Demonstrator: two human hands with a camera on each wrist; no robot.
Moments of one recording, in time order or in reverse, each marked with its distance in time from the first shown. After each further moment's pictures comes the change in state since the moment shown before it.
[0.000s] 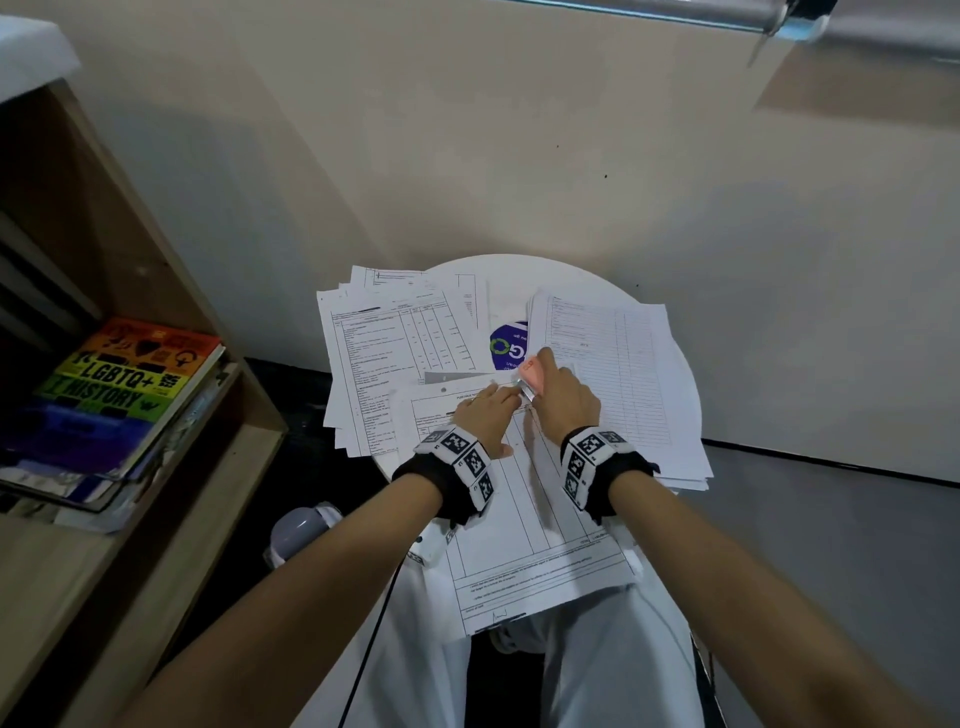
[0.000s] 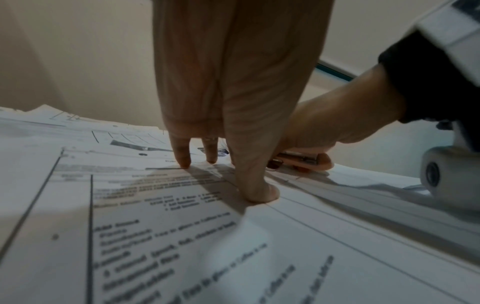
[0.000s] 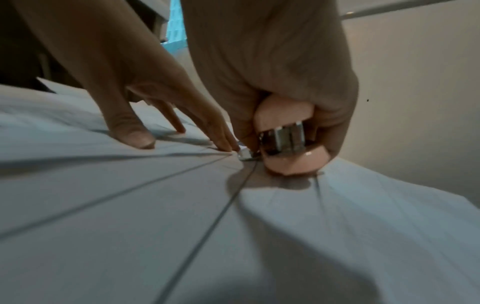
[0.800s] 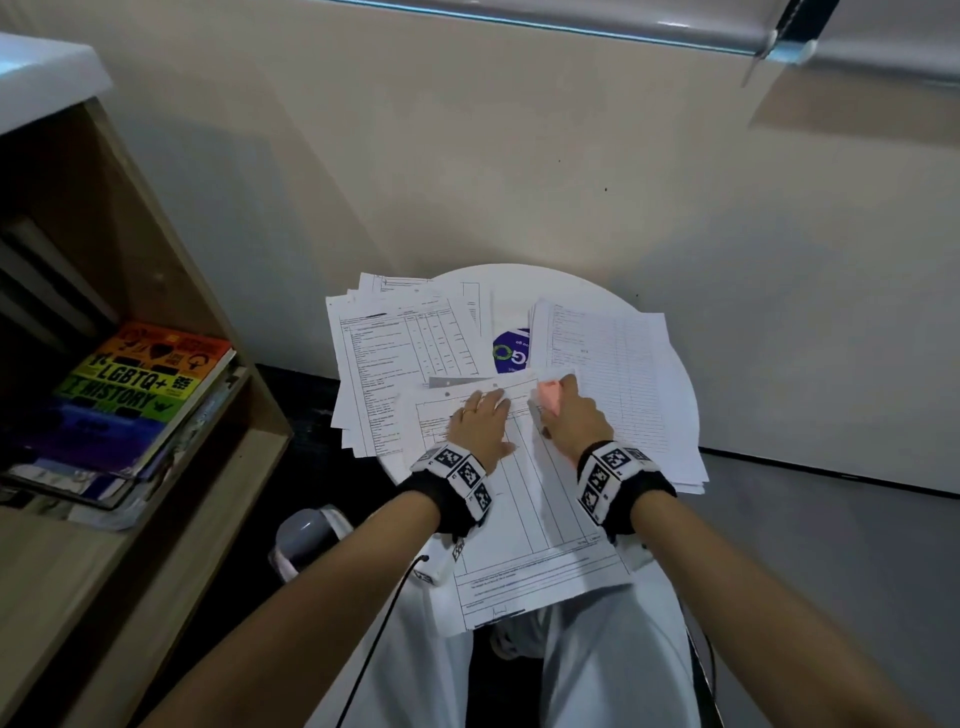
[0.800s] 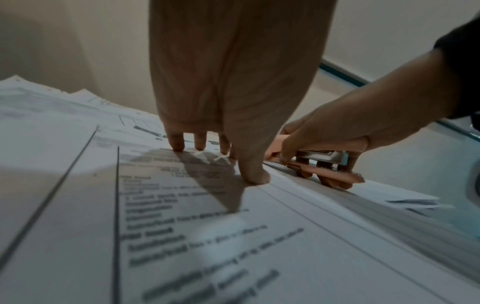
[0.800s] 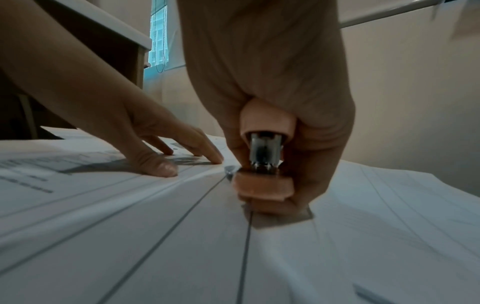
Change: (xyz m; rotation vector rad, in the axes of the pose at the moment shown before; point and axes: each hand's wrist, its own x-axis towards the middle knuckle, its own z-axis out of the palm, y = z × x) left_hand -0.015 0.006 0.011 -0.062 0.106 -0.143; right_hand -0.025 0.010 -0.014 0.183 -0.127 0.108
